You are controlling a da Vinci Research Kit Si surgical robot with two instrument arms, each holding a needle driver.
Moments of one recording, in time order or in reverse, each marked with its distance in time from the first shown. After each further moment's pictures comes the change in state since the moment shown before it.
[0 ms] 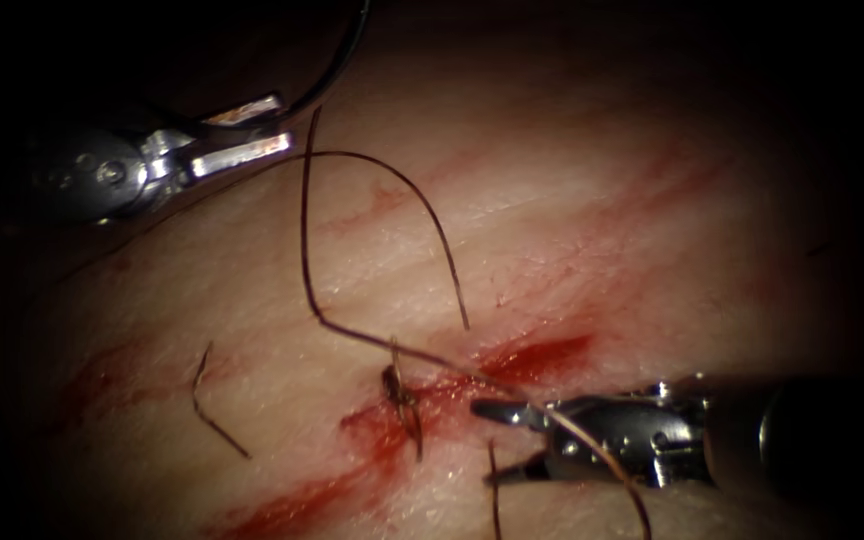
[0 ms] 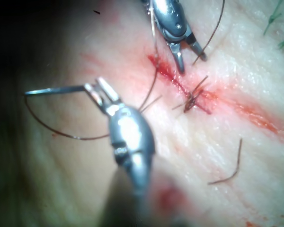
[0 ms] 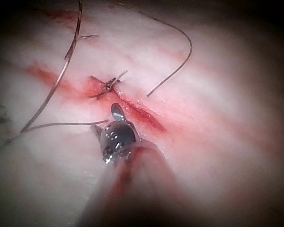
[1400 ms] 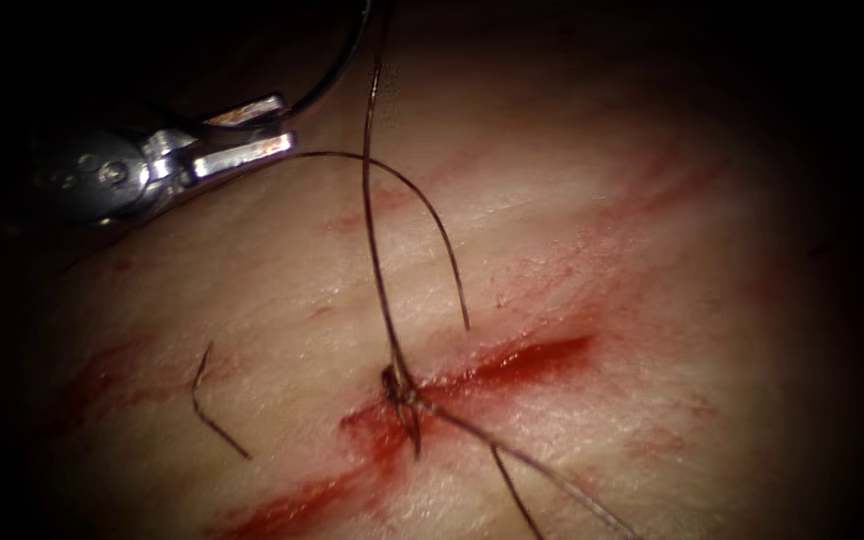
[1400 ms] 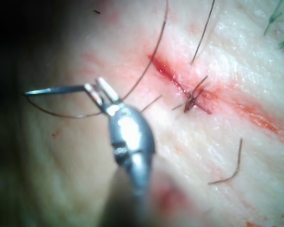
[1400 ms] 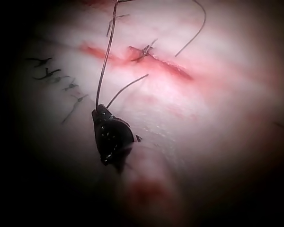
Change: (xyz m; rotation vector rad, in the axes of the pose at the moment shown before) right arm 0.013 -0.009 -0.019 0.148 -0.063 0.139; left arm 0.000 0.000 0.000 0.001 -0.001 0.000
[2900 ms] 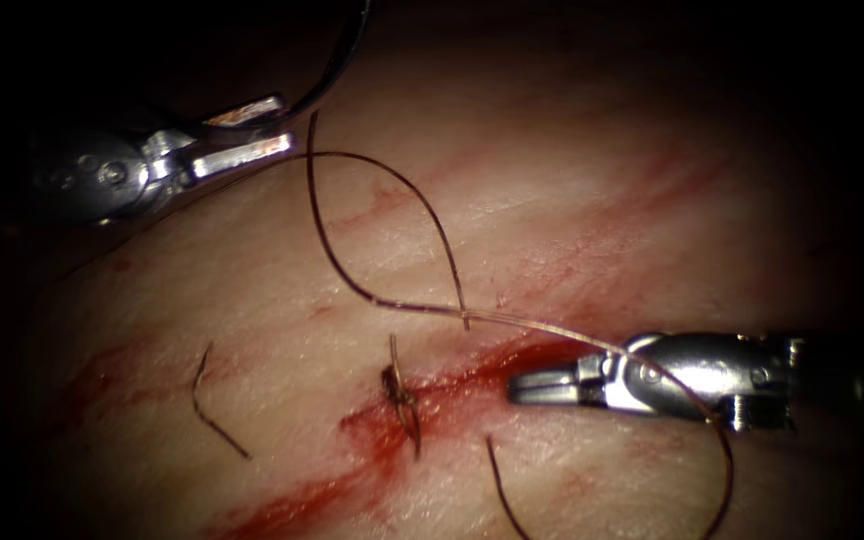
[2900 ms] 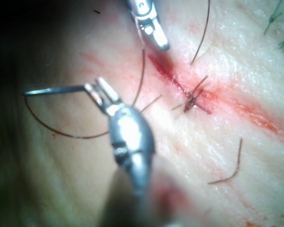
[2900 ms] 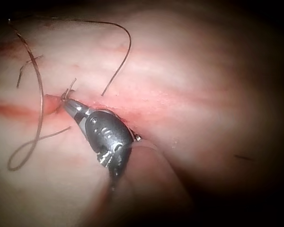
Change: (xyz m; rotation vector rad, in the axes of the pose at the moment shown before) right arm -0.011 0.019 0.012 -0.011 0.269 0.096; left arm 0.000 0.000 0.000 0.000 0.000 0.000
